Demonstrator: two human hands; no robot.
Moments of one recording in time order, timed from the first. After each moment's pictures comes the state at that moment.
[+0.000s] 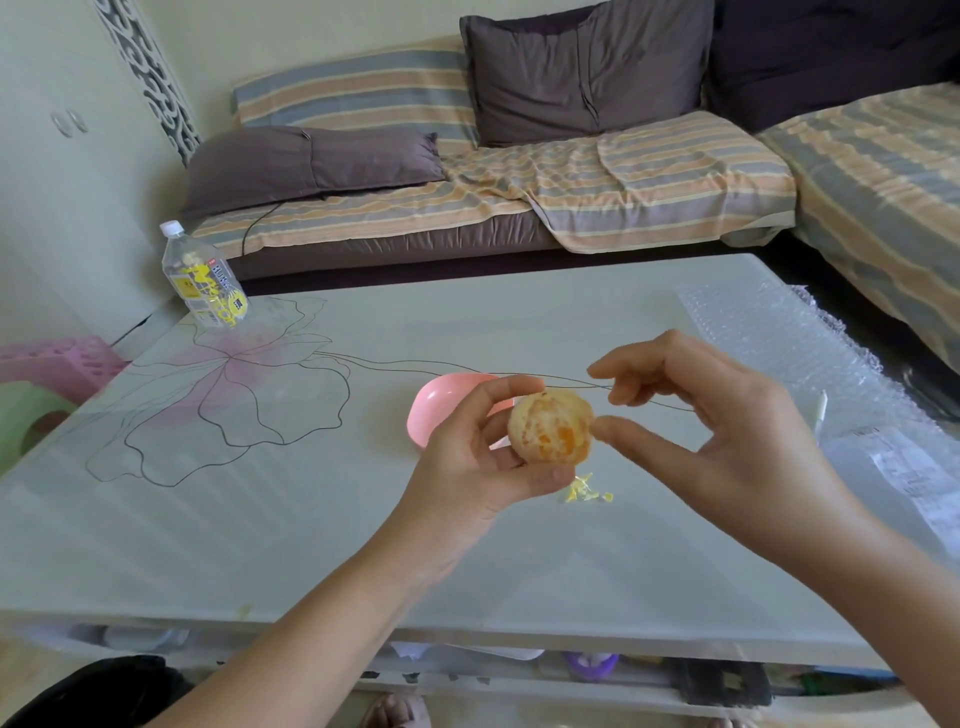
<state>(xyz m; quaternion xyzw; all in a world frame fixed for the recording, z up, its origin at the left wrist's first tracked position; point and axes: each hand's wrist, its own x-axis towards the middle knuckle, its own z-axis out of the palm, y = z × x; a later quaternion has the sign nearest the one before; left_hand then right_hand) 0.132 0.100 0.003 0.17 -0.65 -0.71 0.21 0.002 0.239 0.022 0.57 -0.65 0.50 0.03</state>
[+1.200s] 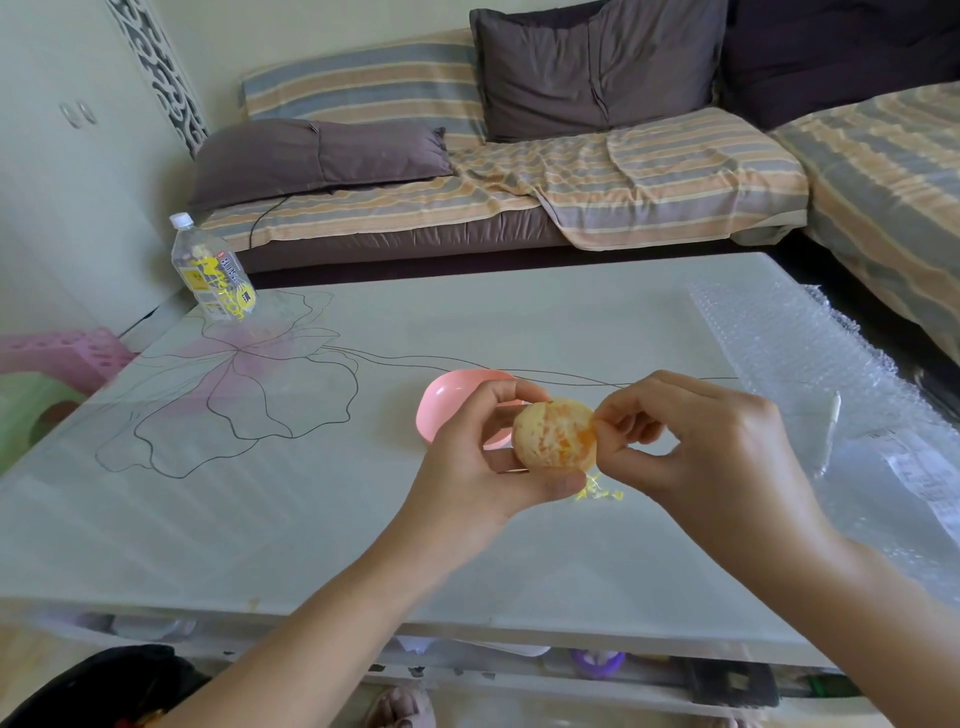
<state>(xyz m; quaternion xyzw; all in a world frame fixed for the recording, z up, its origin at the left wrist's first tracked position) 0.139 0.095 0.000 0.19 -0.72 -0.63 0.22 0.018 0.222 0.008 0.52 -0.72 0.44 0.14</state>
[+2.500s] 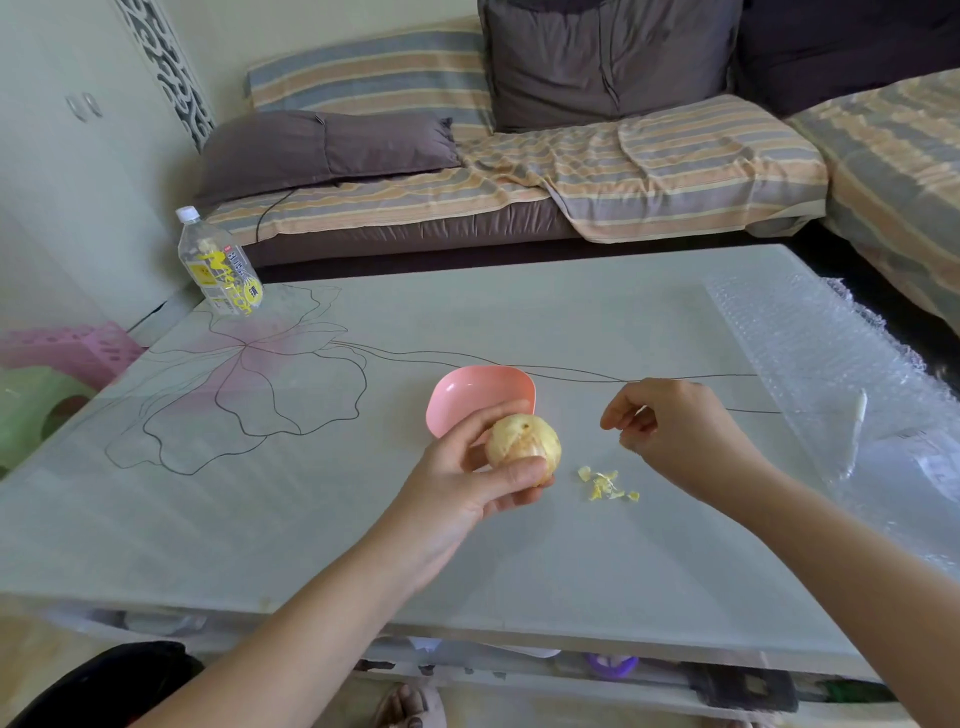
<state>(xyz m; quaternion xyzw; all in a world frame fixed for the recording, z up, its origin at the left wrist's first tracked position) 0.145 0.066 -0.031 0.26 -0.59 -0.75 0.18 -0.036 0.181 -0.037 0.43 -0.84 0.32 -0.11</state>
